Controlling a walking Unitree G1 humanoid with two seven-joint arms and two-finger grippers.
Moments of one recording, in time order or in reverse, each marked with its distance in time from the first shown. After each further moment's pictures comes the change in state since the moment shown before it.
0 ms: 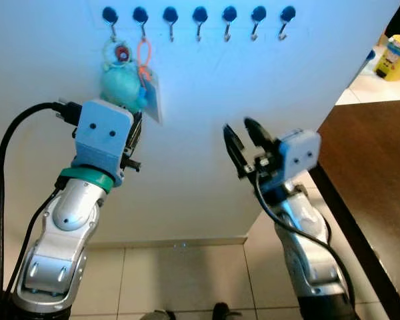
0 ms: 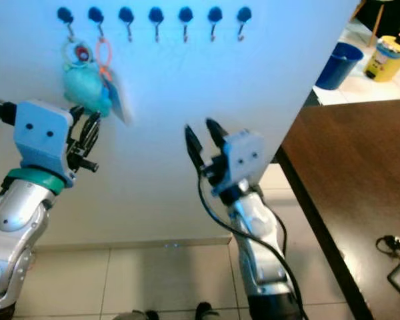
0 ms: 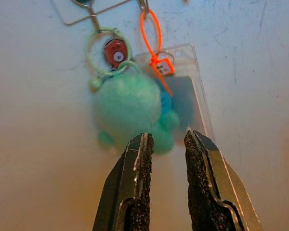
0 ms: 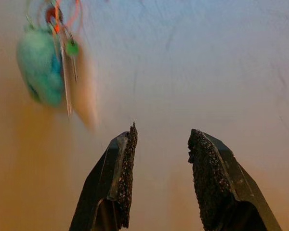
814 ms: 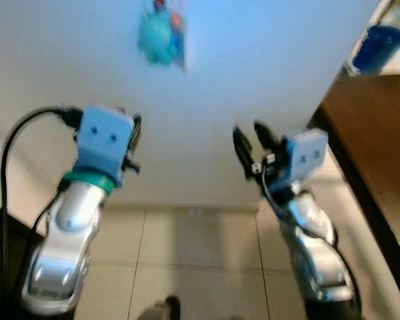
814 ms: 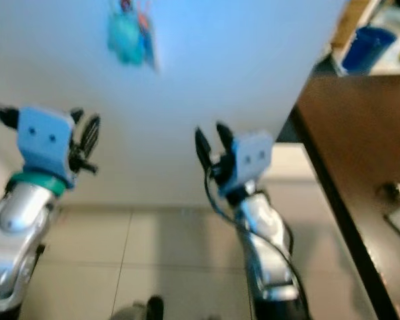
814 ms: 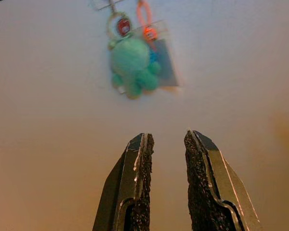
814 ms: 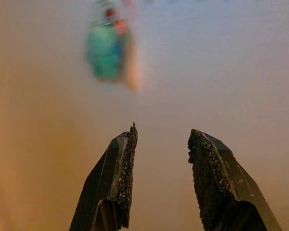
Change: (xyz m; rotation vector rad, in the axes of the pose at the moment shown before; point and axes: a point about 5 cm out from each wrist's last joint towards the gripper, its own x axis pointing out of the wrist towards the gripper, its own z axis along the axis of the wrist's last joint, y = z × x) left arm 0.001 -0.003 -0.003 -0.004 -0.009 0.003; right arm 0.005 -0.007 0.007 -0.003 0.009 -0.055
